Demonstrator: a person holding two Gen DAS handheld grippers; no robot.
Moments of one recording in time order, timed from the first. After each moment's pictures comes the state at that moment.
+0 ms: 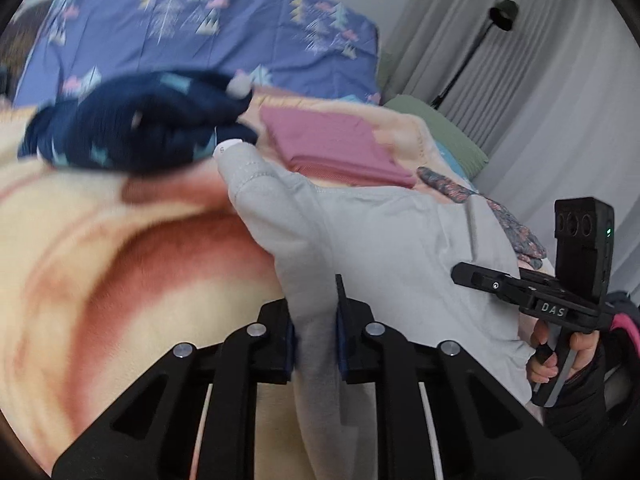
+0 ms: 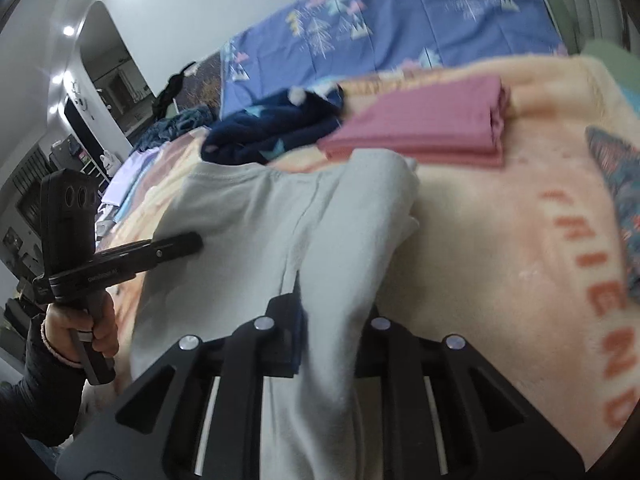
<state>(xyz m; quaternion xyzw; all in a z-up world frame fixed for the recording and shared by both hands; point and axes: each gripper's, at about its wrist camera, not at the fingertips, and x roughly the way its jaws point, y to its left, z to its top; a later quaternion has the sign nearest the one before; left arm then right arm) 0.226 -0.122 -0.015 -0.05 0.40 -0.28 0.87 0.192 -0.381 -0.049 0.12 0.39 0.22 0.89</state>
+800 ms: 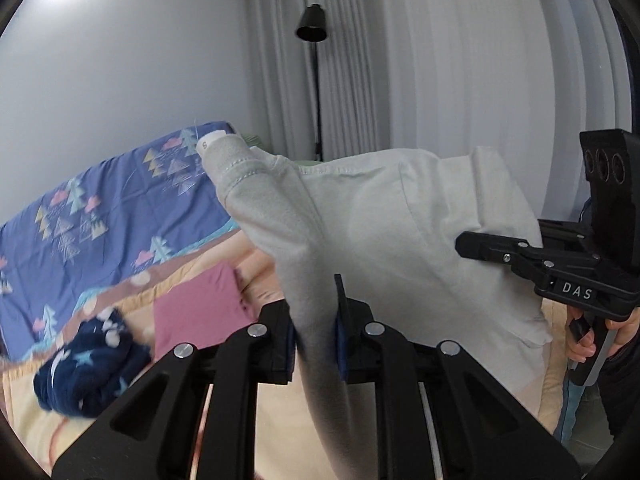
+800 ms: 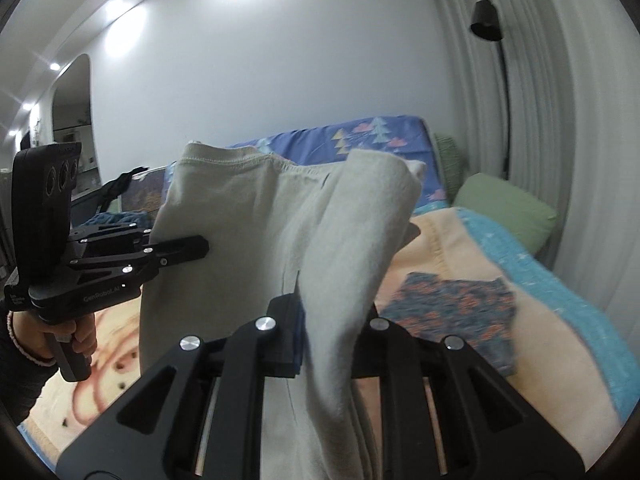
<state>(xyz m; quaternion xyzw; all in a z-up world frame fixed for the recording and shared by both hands) 0.146 -0.337 0.152 0.16 0.20 -0.40 0.88 0.039 -0.520 0.109 0.07 0.18 0.03 0.98</state>
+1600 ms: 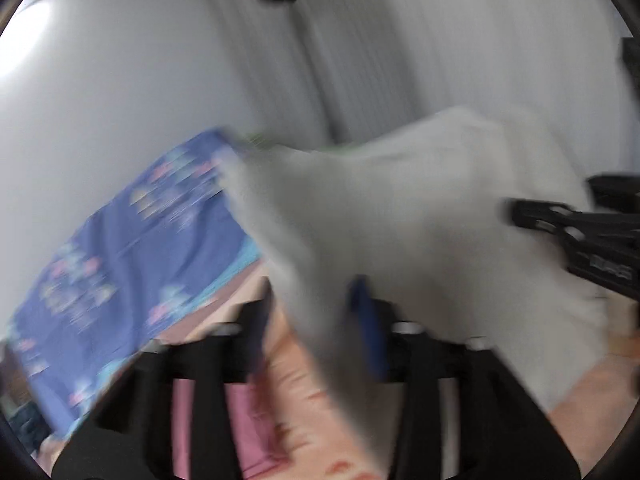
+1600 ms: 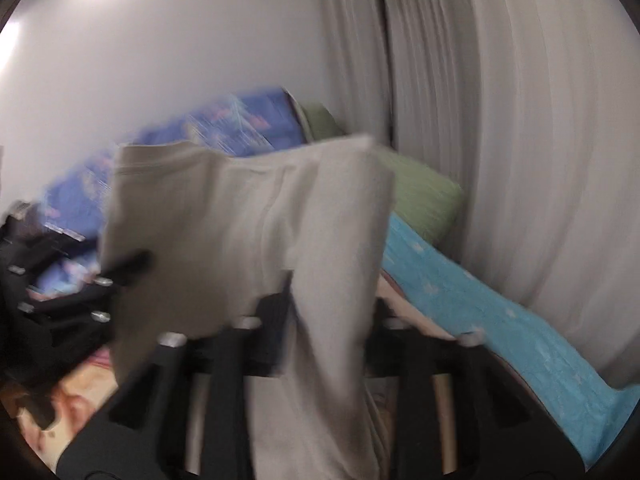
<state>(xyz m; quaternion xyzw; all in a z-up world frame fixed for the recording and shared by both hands) 0.286 -0.546 0.097 0.29 0.20 -0.27 0.90 0.213 -0.707 0.049 0.09 0.31 -0.24 0.91</state>
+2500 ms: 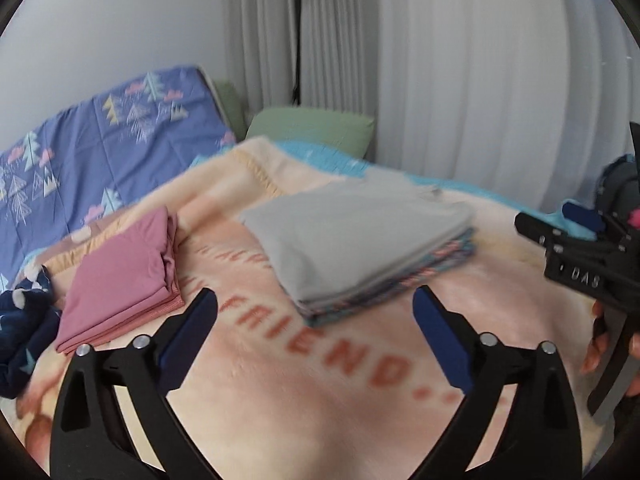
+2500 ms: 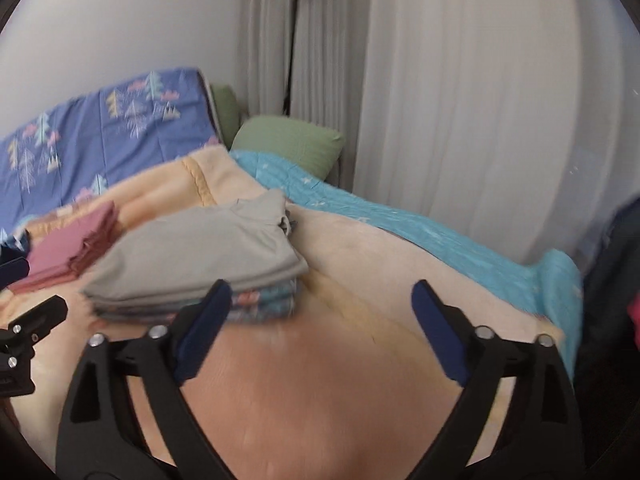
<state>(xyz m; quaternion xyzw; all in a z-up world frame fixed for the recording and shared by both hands) 0.166 -0.423 0.013 0.15 0.26 -0.41 0.86 0.030 -0.588 0.006 0.10 0.23 -0.36 0.90</state>
